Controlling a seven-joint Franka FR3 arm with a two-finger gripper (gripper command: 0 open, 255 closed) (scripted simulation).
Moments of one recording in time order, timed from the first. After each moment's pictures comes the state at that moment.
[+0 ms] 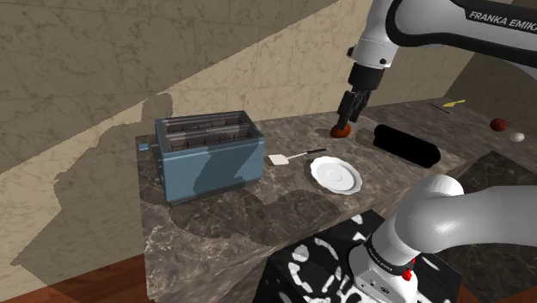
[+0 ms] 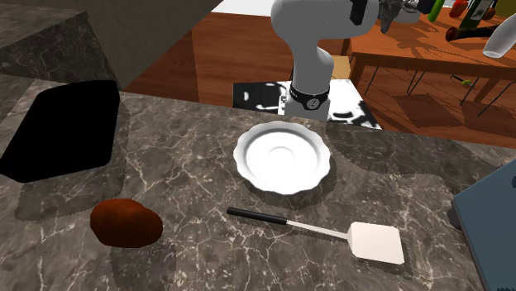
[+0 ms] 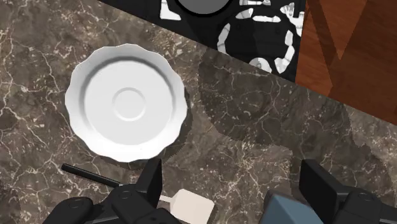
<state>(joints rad) -0.02 -0.80 -0.04 -2.38 0.05 1.49 -0.13</state>
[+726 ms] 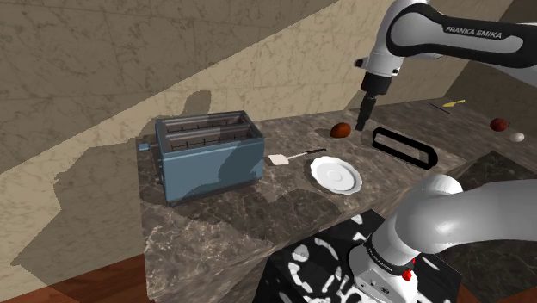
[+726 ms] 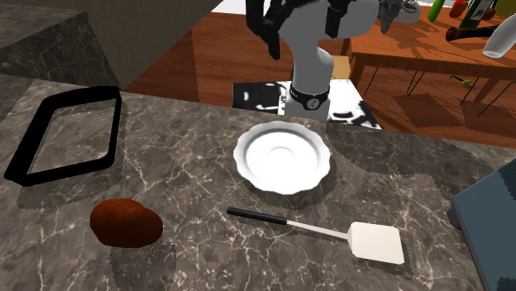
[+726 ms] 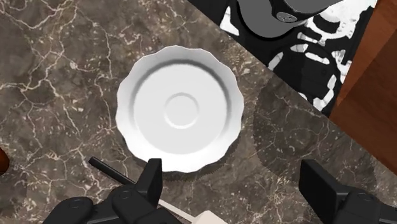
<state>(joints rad) -0.01 -0.73 -0.32 -2.39 -0.12 1.54 -0.58</state>
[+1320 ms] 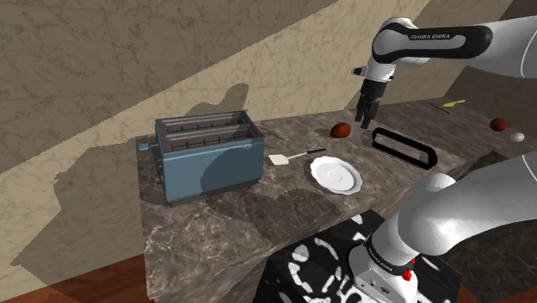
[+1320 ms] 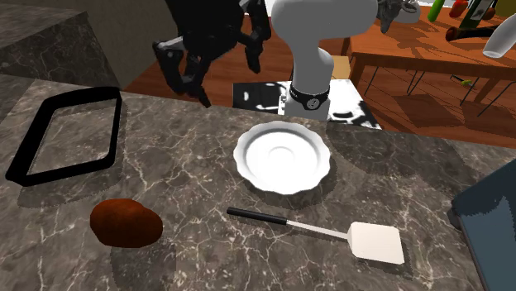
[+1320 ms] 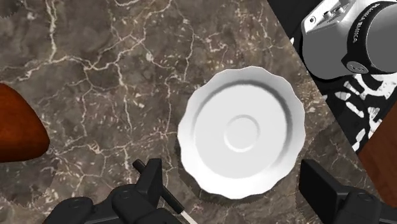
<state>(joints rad) 0.06 -0.47 -0.60 -2.26 -0.20 1.64 -1.05</state>
